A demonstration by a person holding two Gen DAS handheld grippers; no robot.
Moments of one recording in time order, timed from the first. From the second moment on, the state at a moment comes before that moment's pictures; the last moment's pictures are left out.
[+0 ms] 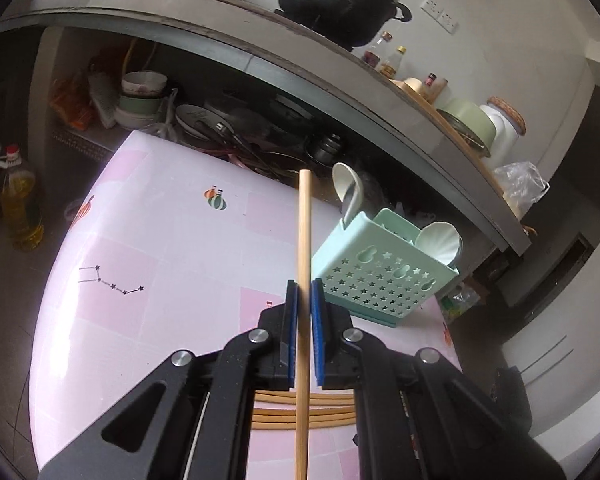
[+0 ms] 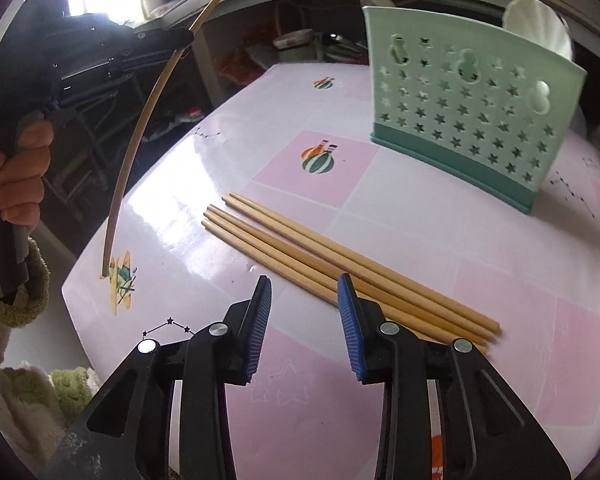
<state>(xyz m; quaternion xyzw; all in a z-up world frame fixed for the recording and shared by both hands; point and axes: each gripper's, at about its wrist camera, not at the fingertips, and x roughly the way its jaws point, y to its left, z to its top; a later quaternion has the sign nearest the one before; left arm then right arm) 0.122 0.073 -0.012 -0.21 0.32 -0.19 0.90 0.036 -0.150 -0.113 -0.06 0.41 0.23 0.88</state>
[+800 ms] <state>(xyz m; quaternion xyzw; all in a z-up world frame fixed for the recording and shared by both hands) 0.107 0.104 -0.038 -0.26 0.30 -0.17 0.90 0.042 -0.109 -0.126 -0.18 0.45 0.18 0.85</state>
